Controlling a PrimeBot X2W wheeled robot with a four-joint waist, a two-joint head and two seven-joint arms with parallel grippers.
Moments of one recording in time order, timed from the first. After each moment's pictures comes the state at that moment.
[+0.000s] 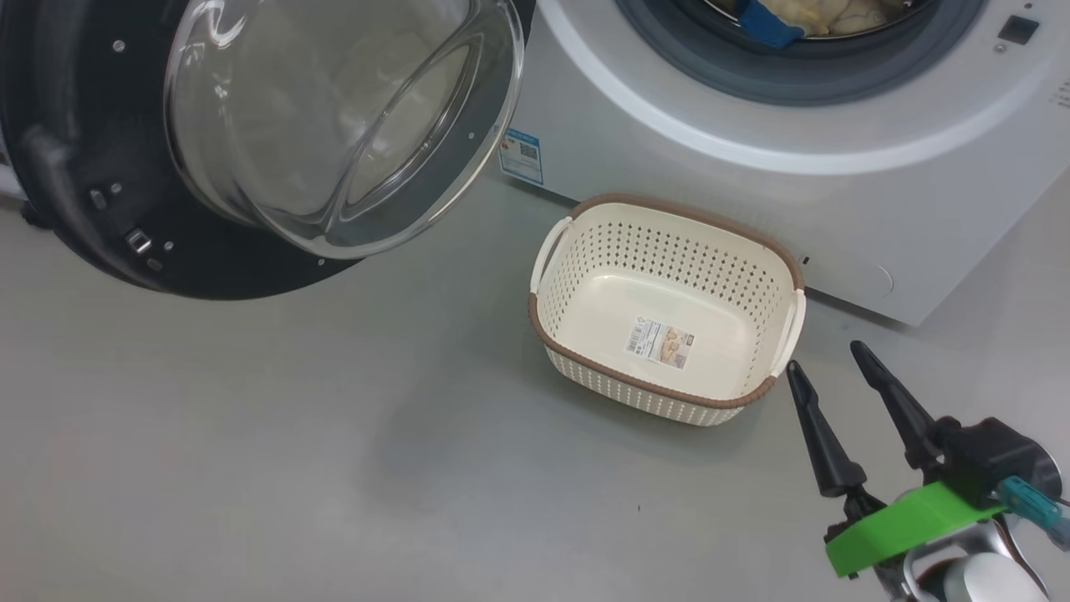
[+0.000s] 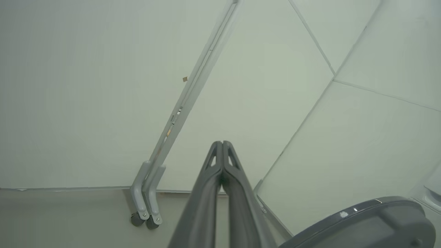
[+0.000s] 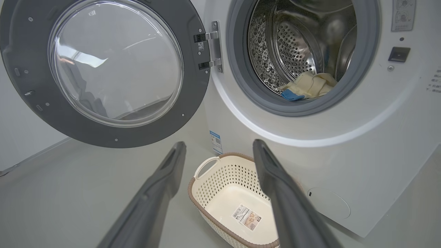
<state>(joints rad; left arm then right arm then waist) -0.45 0.38 0.47 0.24 -0.76 -0.01 -0.08 0.05 -0.18 0.16 -0.04 0.22 0.13 -0.20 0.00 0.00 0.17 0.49</state>
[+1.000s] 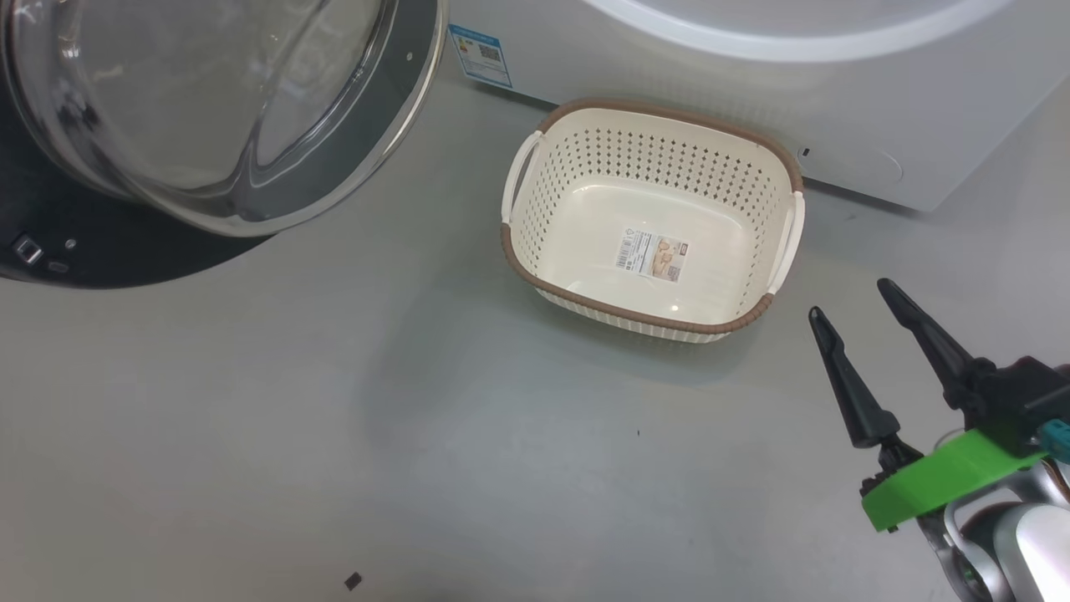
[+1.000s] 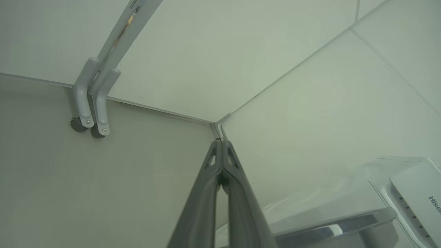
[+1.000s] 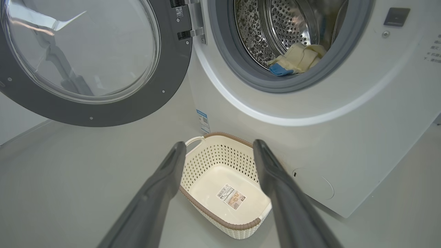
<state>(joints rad) -0.87 0.51 0.49 0.71 -1.10 -0.11 0.29 -0.01 -0.29 0.16 -0.16 0.22 0.13 -0.08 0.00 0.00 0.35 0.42</state>
